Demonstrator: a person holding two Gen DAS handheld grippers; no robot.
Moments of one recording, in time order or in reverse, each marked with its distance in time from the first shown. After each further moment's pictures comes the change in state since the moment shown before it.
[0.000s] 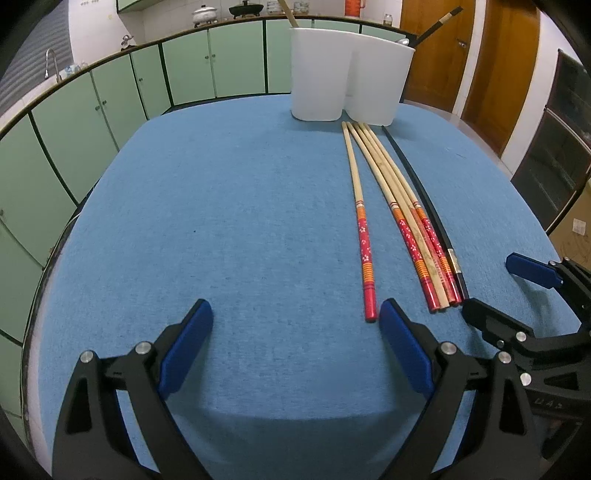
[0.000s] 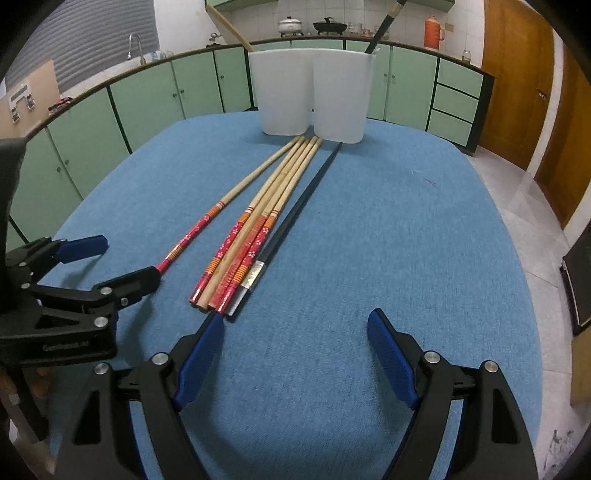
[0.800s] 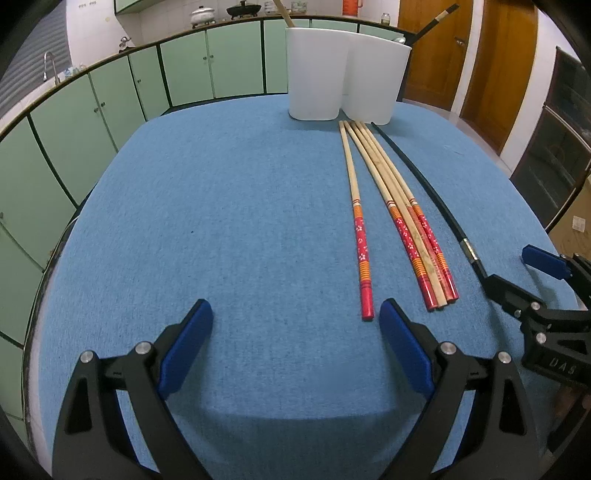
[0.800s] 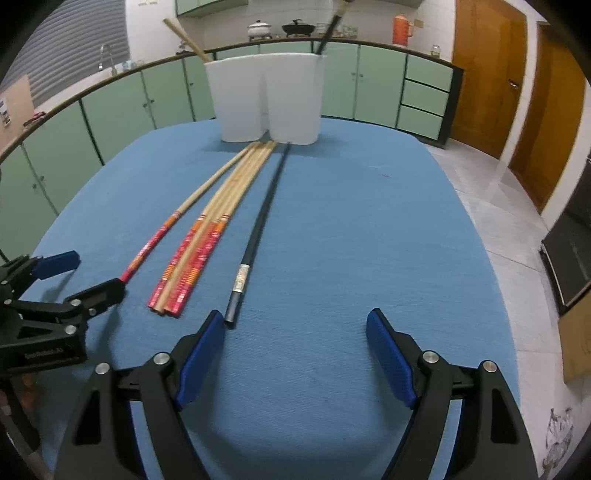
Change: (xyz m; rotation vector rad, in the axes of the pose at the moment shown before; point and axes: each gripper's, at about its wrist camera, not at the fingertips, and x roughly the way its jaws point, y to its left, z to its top) left arm 0.000 -0.001 -0.002 0.007 -0.001 -0.001; right arm -0.004 -0.029 -0.002 0.079 -0.011 -0.100
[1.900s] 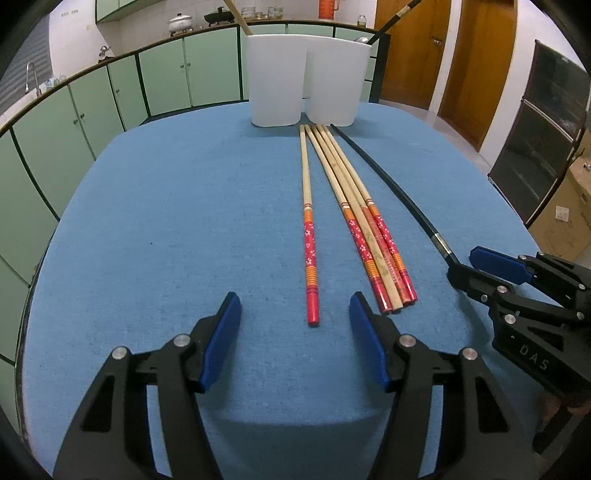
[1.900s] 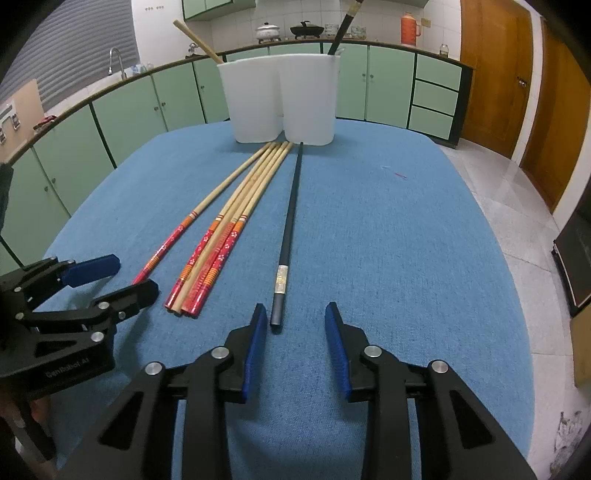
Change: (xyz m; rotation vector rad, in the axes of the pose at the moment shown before) left arm -0.006 -0.020 -0.003 0.047 -0.023 -0.076; right arm -0.001 0.009 -0.001 -0.006 -0.008 0.065
